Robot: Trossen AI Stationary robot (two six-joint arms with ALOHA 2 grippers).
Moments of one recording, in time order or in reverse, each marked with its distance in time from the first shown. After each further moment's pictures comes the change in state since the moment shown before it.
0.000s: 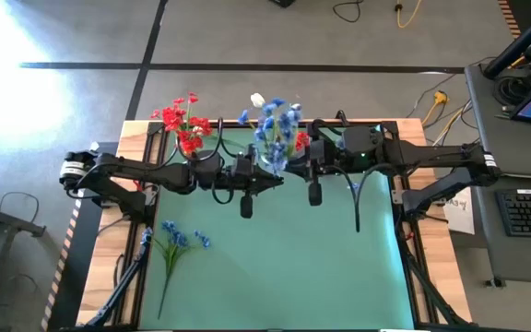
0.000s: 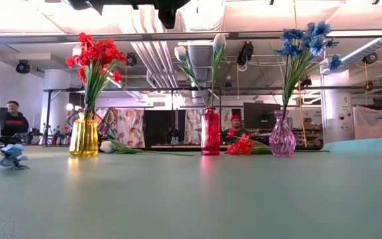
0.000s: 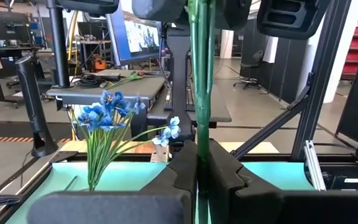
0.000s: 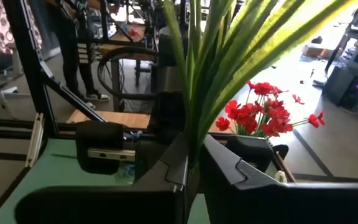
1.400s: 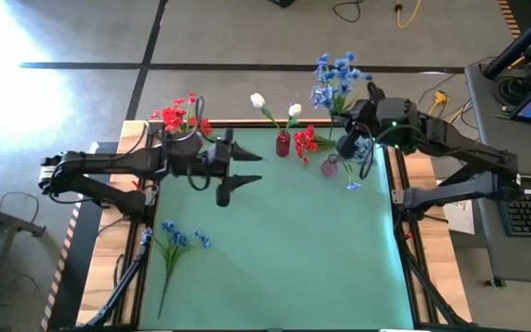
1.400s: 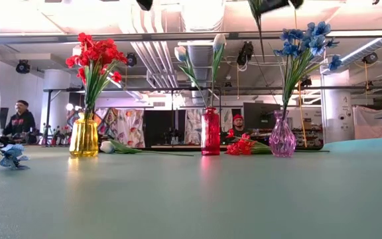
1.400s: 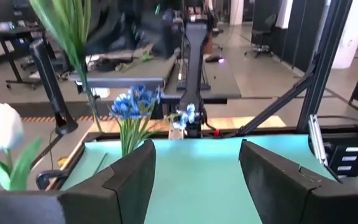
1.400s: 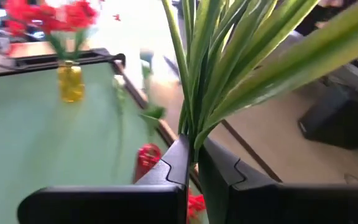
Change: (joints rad) left arm 0.051 -0.229 0.120 -0.489 0.007 0.072; right arm -0.313 -0.272 -0.078 -0.441 0.342 0.001
